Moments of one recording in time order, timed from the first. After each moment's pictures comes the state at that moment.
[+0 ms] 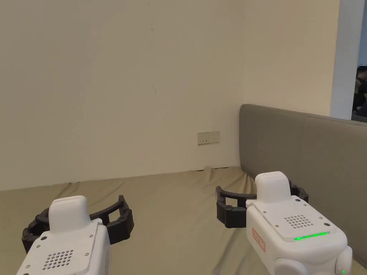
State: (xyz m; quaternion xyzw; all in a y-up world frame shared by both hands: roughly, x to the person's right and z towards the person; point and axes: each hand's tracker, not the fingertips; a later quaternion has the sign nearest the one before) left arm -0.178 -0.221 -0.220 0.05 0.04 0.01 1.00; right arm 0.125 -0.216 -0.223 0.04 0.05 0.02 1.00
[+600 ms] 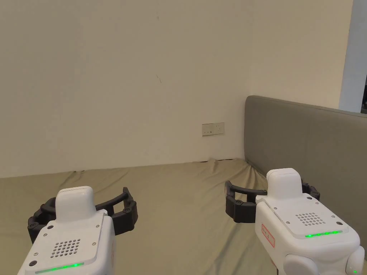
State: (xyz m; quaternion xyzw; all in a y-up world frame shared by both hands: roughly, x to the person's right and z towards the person) left arm -0.177 -0.227 -0.222 0.05 0.05 0.00 1.00; right arm 0.130 -0.225 -0.223 0.03 0.04 0.01 1.00
